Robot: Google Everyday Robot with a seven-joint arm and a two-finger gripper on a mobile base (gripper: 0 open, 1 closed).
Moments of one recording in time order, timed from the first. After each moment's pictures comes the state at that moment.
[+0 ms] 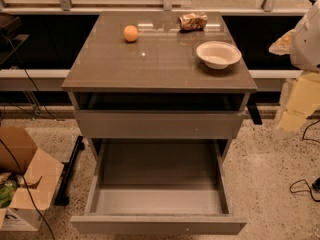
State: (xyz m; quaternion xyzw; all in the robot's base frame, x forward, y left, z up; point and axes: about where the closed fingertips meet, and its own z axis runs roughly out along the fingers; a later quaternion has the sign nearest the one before) arm 0.438 -0.217 0.976 -0.60 0.78 -0.03 0.16
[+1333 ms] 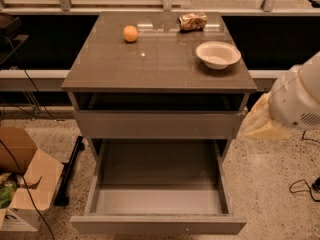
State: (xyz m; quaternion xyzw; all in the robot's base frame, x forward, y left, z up) arm 0.419 -0.195 0.891 -0.63 0.75 0.05 0.19
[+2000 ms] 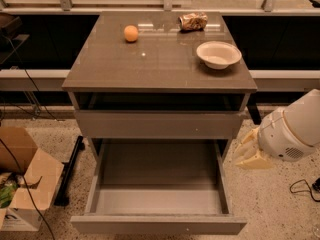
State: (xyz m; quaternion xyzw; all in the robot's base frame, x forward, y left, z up) arm 0.406 -0.197 0.802 -0.62 0.76 0.12 0.19
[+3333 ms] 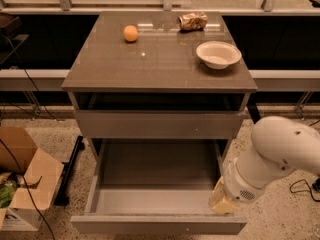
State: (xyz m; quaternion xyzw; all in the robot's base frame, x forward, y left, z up) arm 0.367 -0.161 0.654 -0.60 0.77 0.18 0.08
